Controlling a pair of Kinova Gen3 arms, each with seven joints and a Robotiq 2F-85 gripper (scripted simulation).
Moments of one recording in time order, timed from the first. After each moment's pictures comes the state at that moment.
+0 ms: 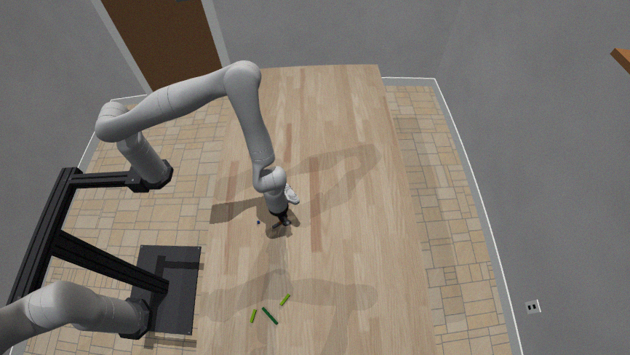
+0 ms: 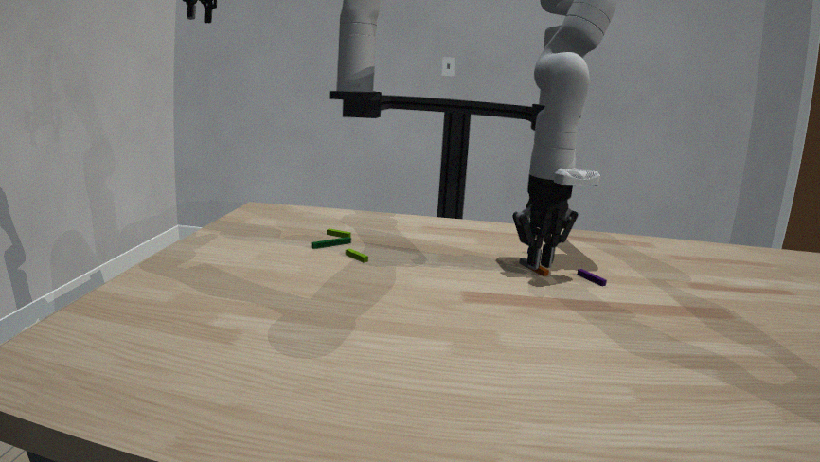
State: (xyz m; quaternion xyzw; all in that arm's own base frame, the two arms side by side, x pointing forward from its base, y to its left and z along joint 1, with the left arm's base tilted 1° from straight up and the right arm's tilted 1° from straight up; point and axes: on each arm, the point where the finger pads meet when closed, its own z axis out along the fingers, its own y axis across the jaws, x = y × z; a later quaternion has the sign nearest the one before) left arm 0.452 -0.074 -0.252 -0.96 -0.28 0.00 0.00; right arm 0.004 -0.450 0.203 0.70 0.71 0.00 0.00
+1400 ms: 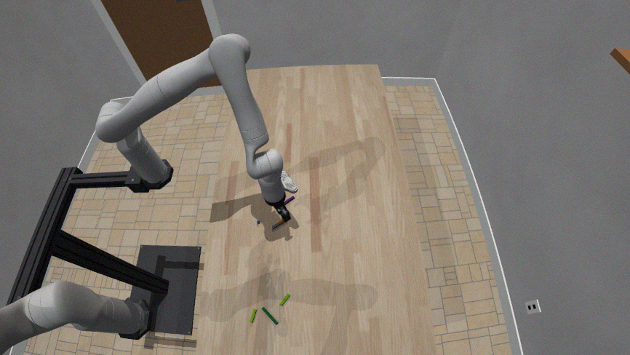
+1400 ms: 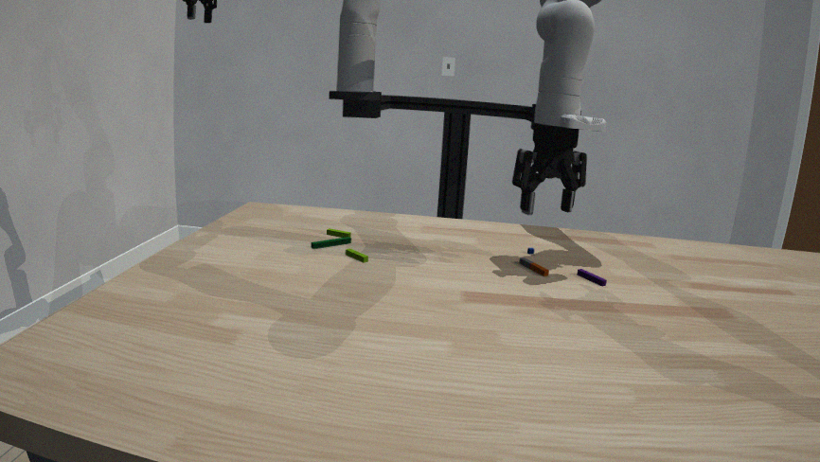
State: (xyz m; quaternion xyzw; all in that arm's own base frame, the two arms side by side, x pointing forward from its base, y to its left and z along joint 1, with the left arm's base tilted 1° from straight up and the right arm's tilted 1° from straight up) left arm 0.452 -0.074 -0.166 -0.96 -0.28 0.00 0.00; right arm 0.004 -0.450 0.203 0.70 0.71 0.00 0.00
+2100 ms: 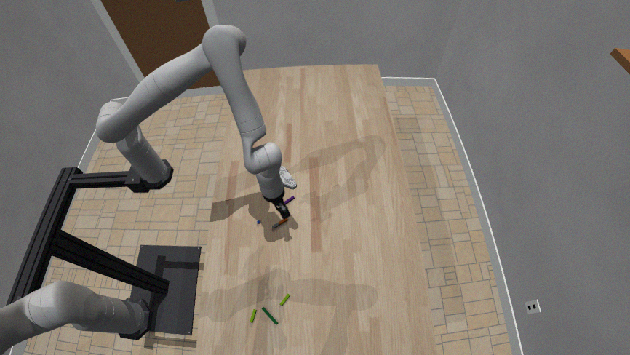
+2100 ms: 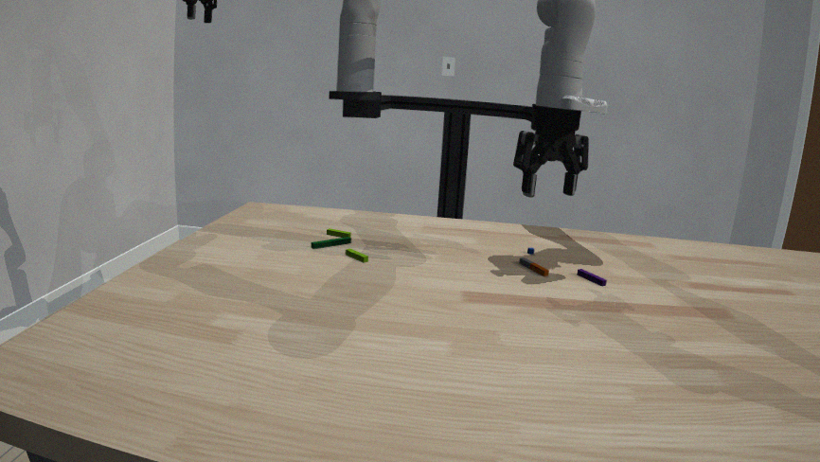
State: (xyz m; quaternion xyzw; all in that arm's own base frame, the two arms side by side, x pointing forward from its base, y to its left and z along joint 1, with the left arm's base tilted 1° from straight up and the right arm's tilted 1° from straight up) left arm 0.452 -0.075 -0.138 -0.96 -0.28 0.00 0.00; right arm 0.004 -0.450 0.203 0.70 0.71 0.00 0.00
